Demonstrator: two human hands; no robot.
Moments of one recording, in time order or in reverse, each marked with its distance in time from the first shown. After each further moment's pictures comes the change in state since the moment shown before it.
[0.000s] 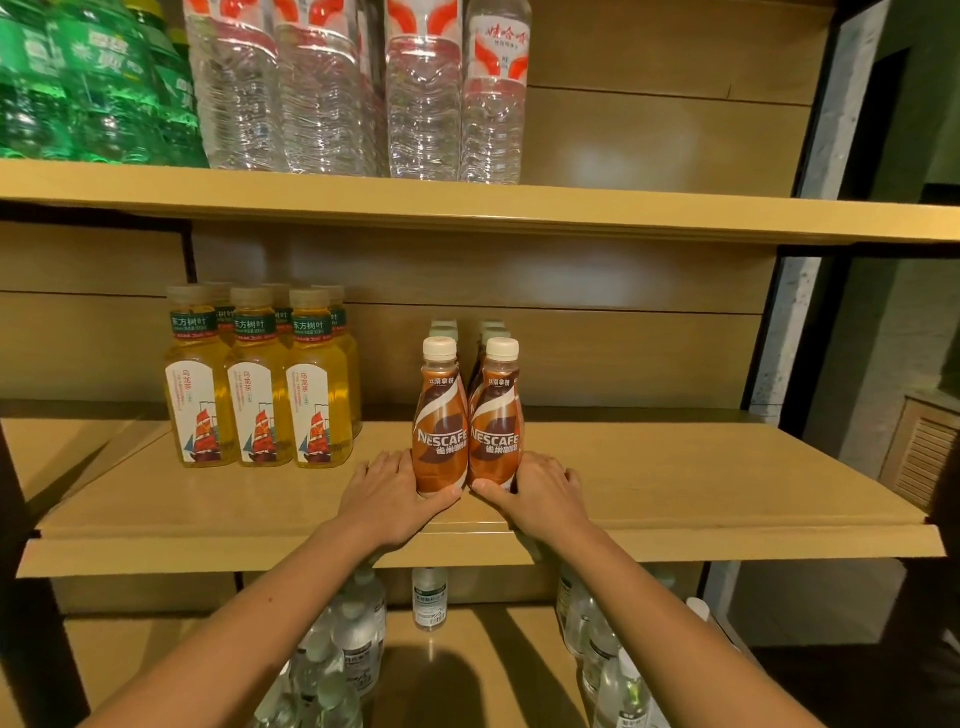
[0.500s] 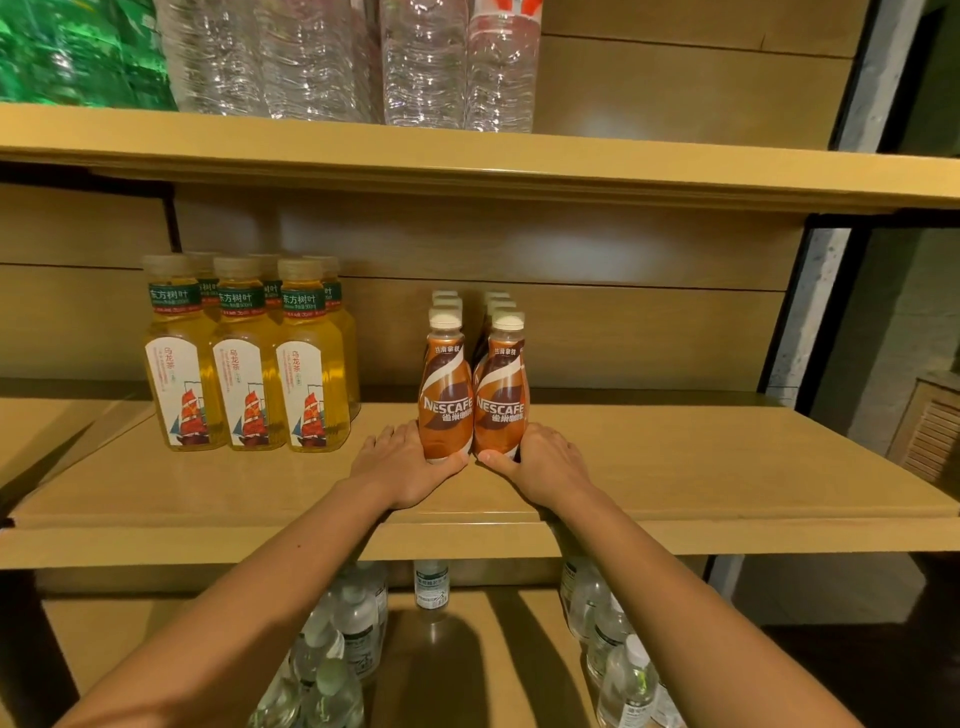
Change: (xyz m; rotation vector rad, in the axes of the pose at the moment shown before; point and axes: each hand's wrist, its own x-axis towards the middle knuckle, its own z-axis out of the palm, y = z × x) left_hand 0.045 -0.008 0.014 -0.042 -0.063 -0.027; right_hand 0.035 0.007 0.010 -0.014 -0.078 0.023
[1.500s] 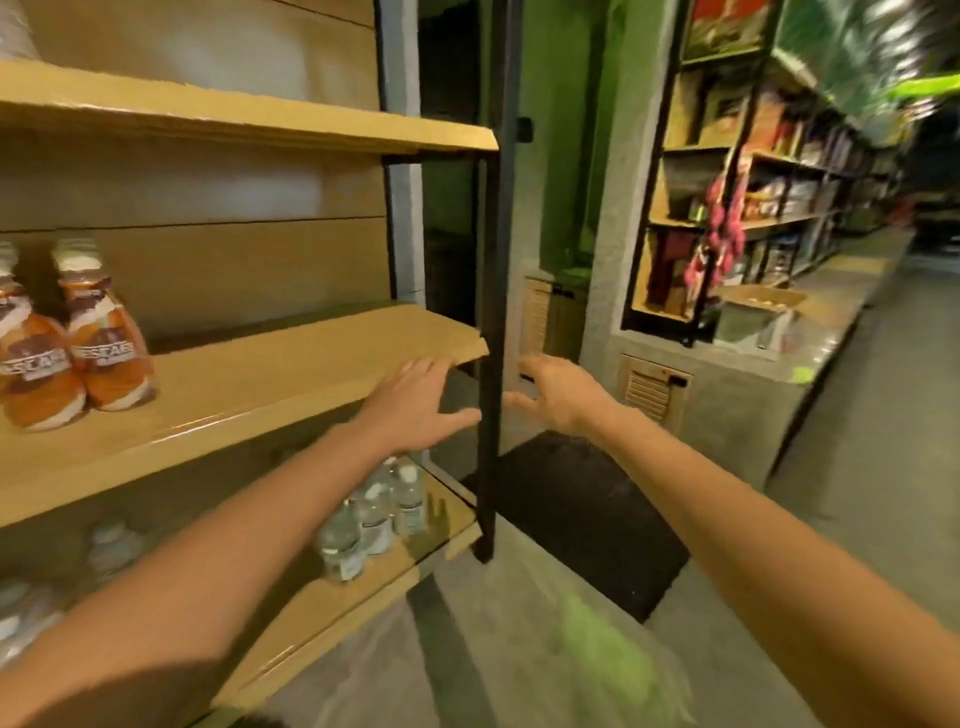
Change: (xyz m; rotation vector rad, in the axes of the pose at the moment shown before) left_hand -0.189 0.310 -0.005 -0.155 -0.060 0.873; right_hand -0.312 0.170 -0.198 -0.314 0.144 0.472
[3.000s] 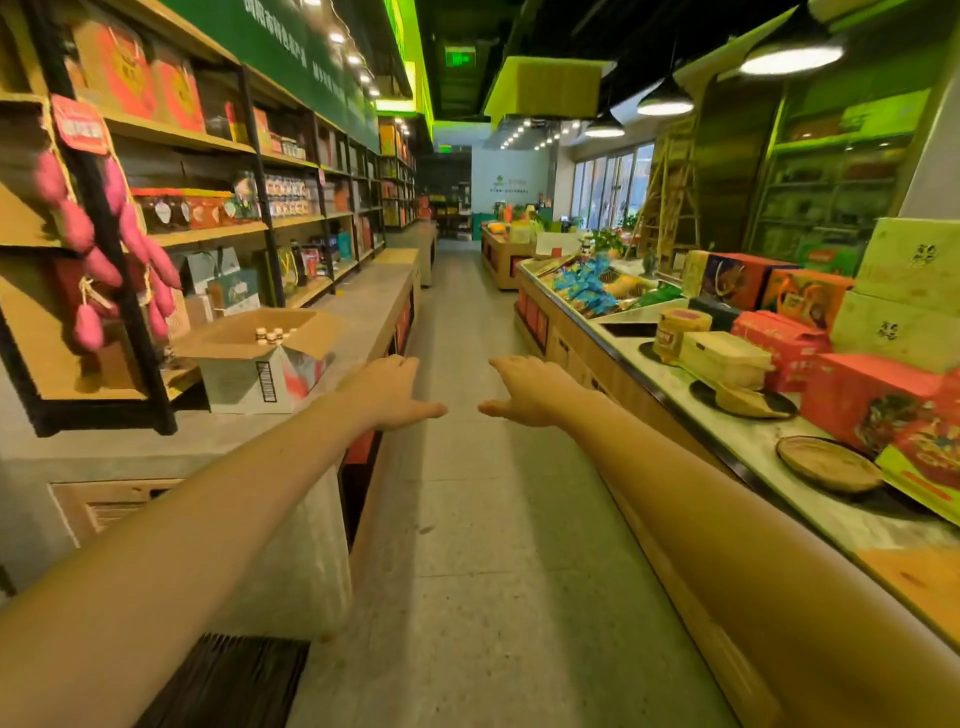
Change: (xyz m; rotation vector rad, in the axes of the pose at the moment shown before) left_hand 0.632 0.835 0.350 -0.013 -0.271 0.740; right_hand -0.036 0.960 -0.231 -0.339 -0.071 0.802
